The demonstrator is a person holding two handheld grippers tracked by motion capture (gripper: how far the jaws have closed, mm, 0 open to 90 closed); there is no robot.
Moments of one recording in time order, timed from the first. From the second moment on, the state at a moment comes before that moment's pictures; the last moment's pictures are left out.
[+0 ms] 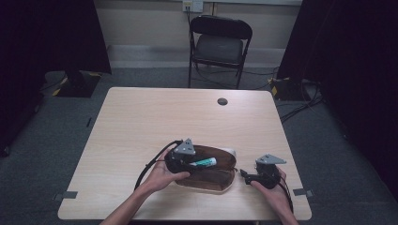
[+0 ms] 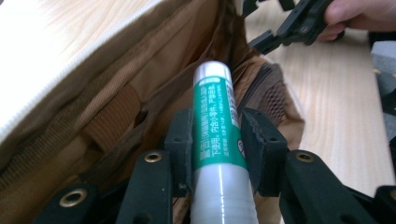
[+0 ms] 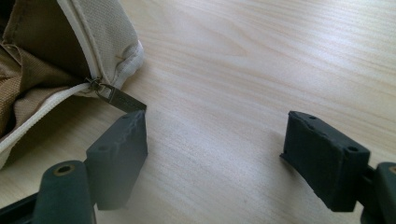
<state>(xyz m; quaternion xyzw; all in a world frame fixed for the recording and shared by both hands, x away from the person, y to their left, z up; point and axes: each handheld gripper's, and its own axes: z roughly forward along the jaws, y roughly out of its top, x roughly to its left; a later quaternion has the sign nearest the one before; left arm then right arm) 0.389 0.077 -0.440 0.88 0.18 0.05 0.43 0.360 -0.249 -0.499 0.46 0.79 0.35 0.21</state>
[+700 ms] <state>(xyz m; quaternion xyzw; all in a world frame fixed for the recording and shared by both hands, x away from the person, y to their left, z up) 0.391 0.101 -0.436 0.85 0.21 0.05 0.47 0.360 -0.249 -0.500 0.46 0.79 0.35 0.21</state>
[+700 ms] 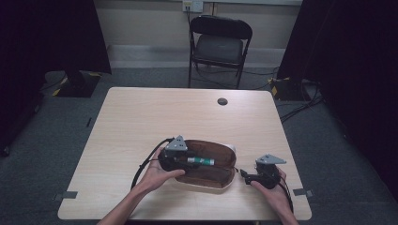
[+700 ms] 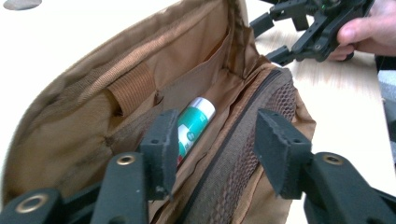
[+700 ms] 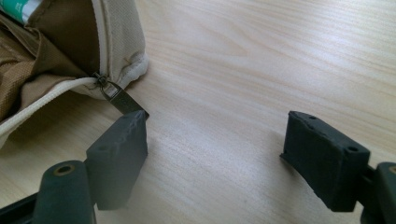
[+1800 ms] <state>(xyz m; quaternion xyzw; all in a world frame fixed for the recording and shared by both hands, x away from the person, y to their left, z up) 0.360 0.195 -0.437 0.85 0.25 0.08 0.45 0.360 -0.249 -0.499 0.46 0.79 0.35 0.21</state>
